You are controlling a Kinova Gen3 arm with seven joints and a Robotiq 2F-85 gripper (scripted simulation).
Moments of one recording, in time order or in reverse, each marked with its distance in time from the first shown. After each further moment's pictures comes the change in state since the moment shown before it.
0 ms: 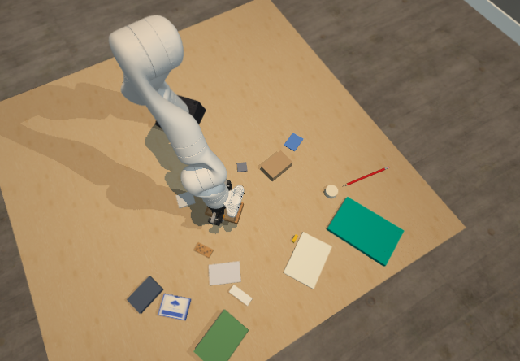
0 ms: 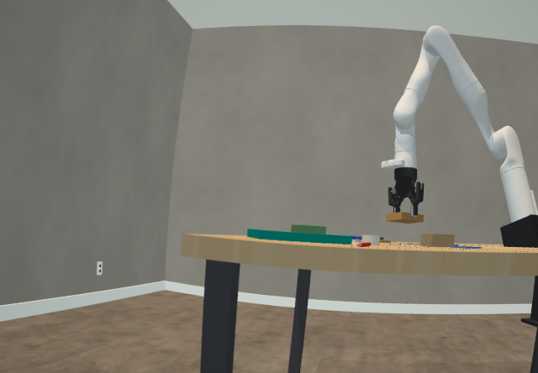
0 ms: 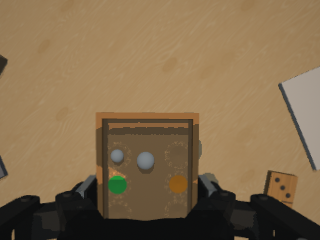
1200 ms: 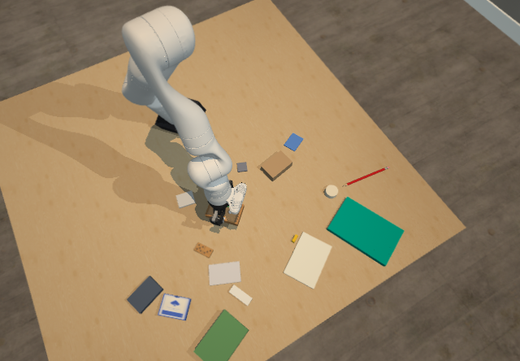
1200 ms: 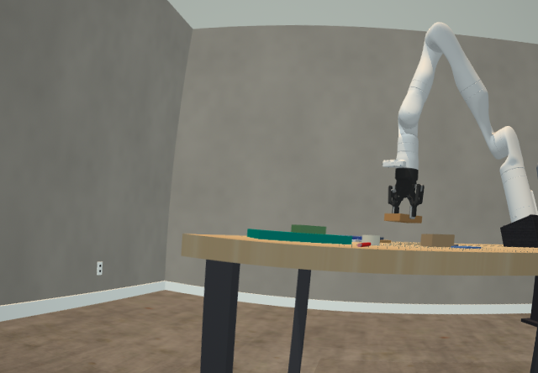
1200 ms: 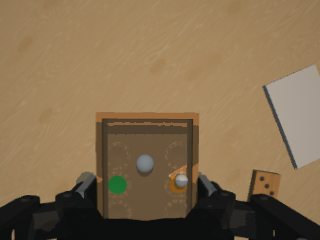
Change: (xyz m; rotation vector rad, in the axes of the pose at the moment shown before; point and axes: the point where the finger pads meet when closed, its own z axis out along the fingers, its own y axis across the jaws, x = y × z) arm 0.003 0.004 0.001 -0.093 -0.010 0.002
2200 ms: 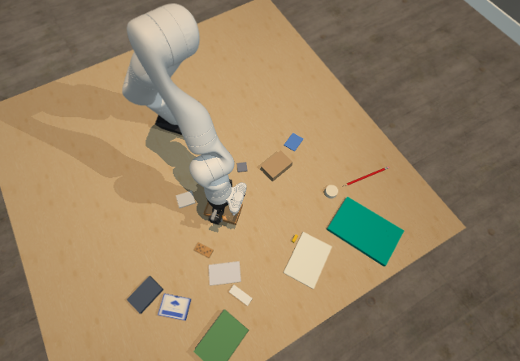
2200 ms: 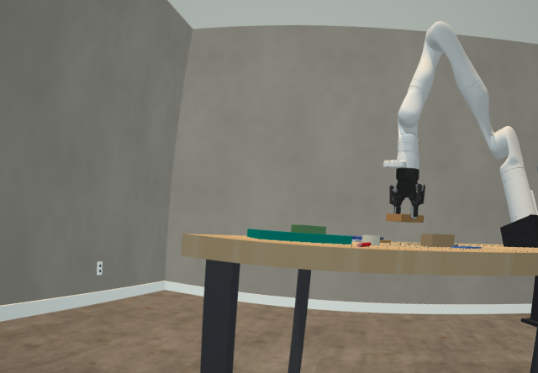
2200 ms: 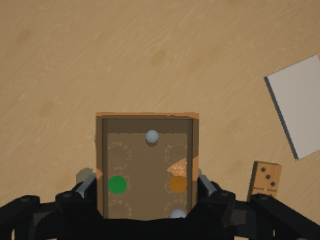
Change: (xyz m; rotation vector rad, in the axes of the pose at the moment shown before) arm -0.006 -0.002 -0.001 -0.004 -0.031 0.010
